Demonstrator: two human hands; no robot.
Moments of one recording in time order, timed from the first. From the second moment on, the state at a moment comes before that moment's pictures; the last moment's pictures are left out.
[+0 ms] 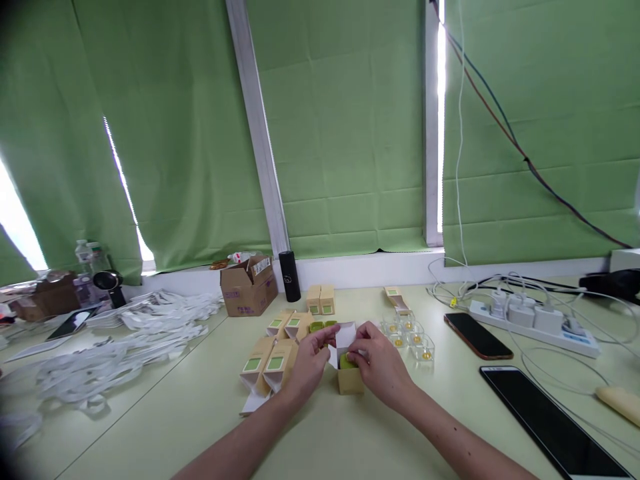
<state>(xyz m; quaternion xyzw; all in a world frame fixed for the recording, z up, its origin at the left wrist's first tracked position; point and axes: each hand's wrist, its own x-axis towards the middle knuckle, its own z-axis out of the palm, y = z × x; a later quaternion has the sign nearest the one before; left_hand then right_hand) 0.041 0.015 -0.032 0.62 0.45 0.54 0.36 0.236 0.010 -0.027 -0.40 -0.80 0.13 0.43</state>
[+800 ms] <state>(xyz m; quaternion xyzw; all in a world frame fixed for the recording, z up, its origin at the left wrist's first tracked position) 0.043 0.017 -0.033 0.61 0.43 0.56 0.36 0.238 0.008 -0.029 -0.36 -0.79 0.14 0.47</state>
